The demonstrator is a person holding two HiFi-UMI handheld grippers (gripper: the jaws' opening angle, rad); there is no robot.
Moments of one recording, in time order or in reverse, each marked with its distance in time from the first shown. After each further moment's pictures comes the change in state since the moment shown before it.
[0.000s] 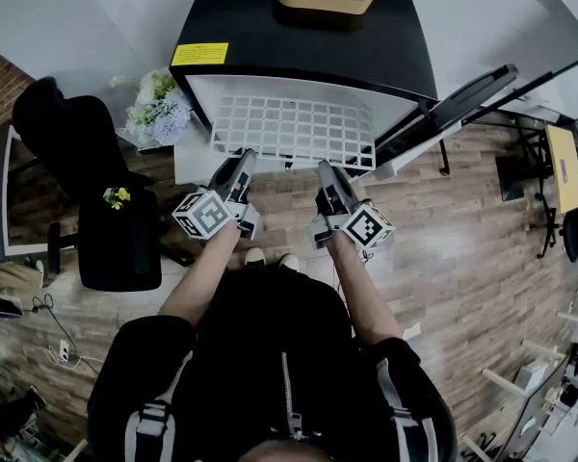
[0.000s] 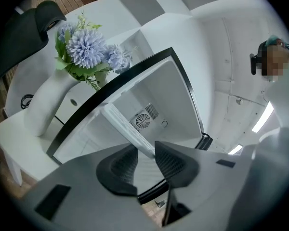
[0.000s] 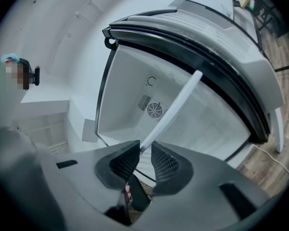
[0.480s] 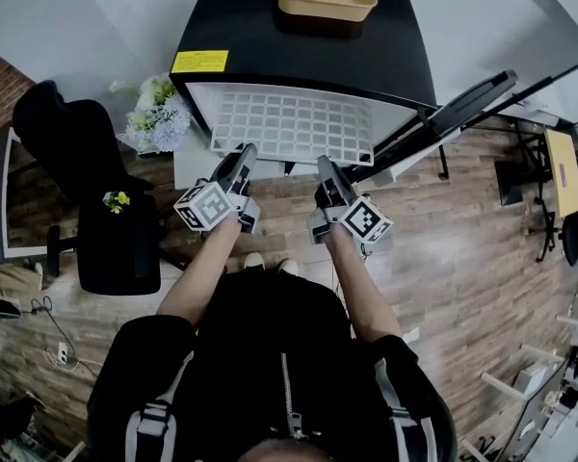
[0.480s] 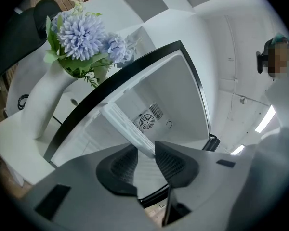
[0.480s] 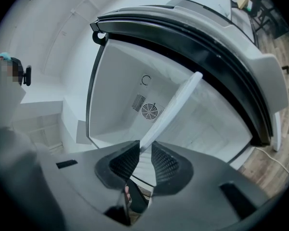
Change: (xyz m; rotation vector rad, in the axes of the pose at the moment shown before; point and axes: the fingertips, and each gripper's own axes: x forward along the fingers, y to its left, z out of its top) left arm 0.029 0.010 0.010 -0.002 0.012 0.032; right arm 0.025 -0.009 0.018 0.007 0.006 -0.077
